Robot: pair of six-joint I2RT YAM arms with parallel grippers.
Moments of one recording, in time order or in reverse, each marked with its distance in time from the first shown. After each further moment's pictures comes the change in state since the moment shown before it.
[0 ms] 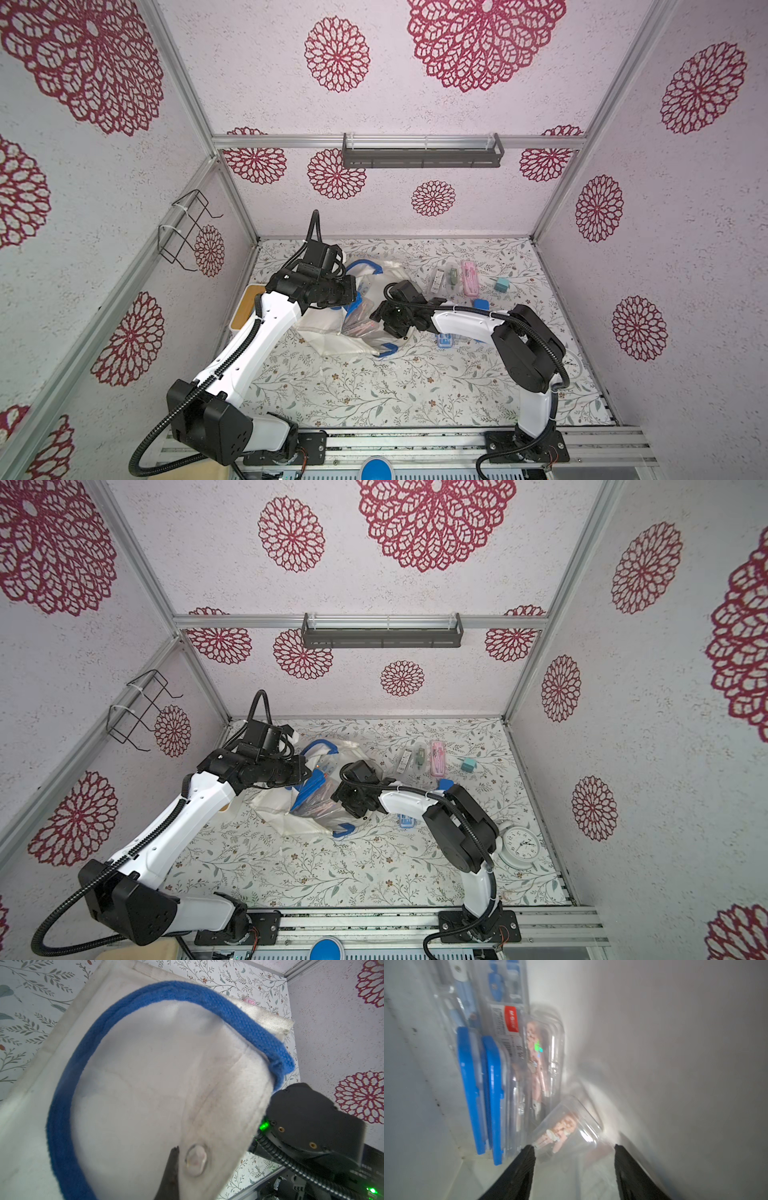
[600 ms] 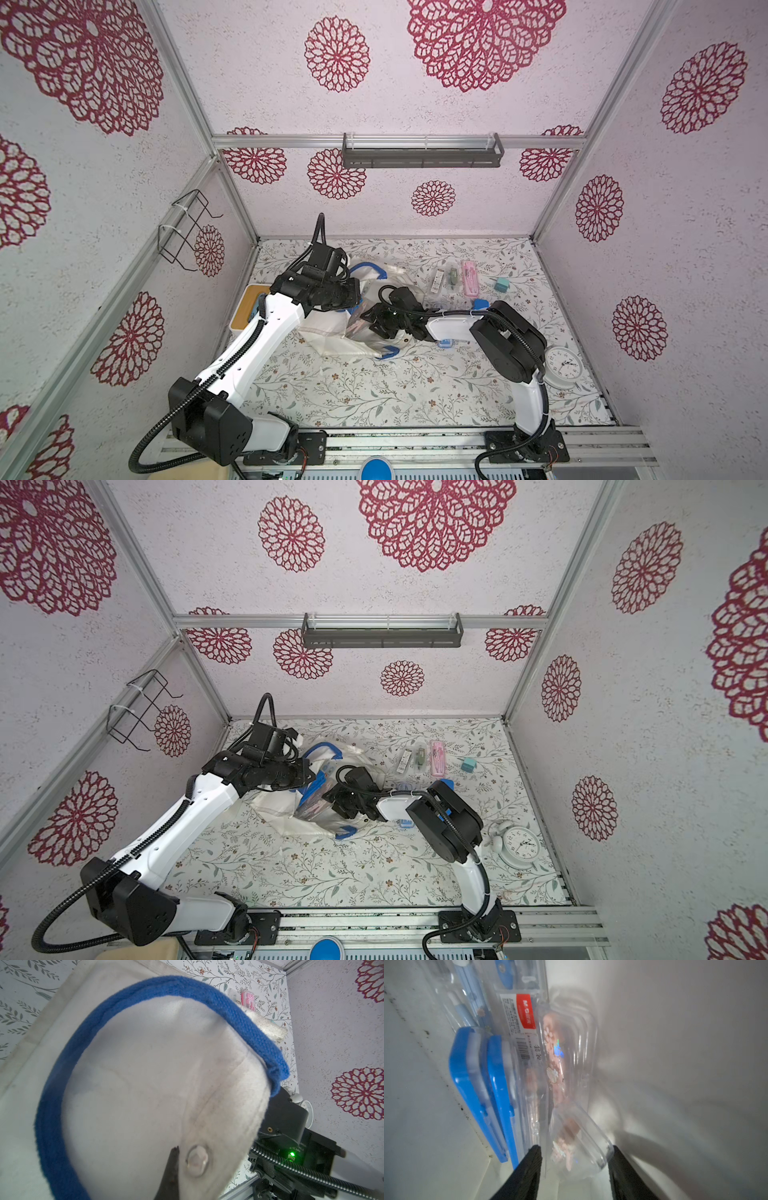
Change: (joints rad) left arm -0.032 0.000 -0.013 0.008 -0.003 -0.038; right arm 0.006 0.126 -0.059 0.433 -0.127 0.127
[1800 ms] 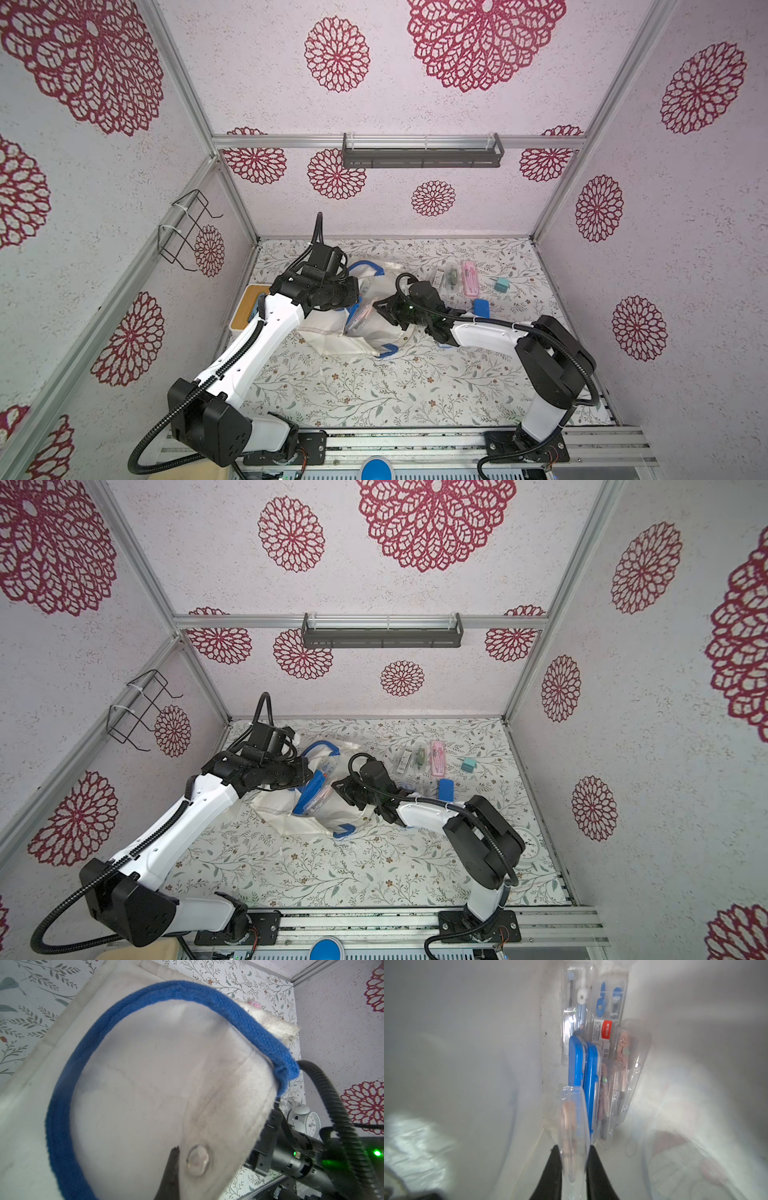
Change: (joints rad) left arm -0.002 0.000 0.001 0.009 -0.056 -0.024; right arm -0.044 -0.328 -0.171 -0.004 0.084 -0.077
